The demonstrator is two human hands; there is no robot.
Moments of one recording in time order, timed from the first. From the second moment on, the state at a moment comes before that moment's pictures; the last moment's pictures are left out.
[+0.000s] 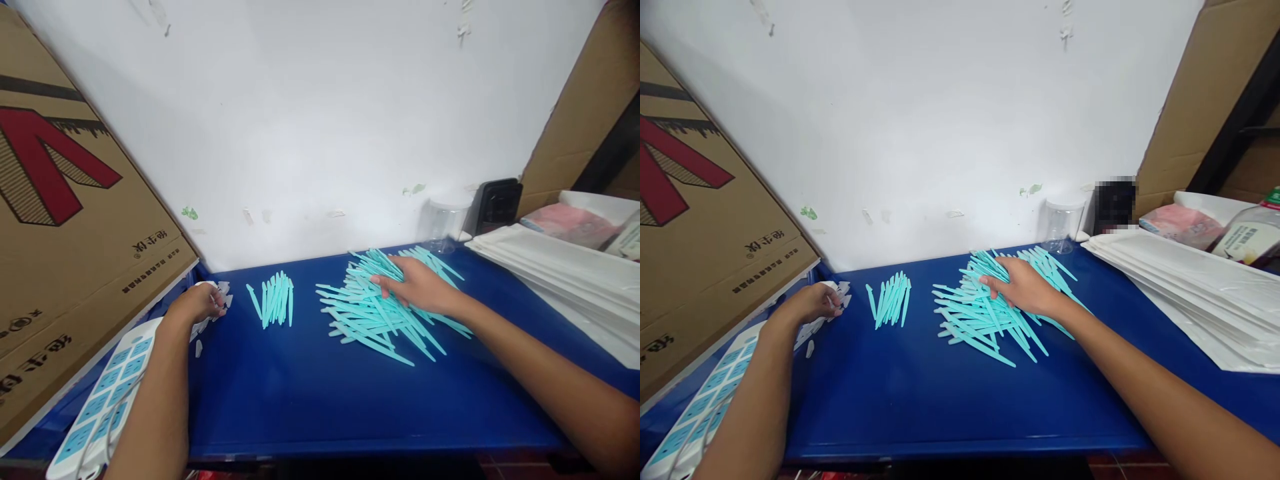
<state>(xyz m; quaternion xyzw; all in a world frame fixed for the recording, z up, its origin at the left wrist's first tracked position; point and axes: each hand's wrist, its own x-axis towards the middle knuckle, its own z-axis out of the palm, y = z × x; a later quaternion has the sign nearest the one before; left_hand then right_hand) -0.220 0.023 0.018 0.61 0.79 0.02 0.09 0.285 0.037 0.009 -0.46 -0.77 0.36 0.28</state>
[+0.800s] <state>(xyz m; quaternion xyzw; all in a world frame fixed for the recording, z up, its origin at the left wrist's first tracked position) -0.040 0.003 0.001 0.75 0.49 0.42 0.15 0.274 0.017 0.020 -0.42 -0.65 0.58 0.26</state>
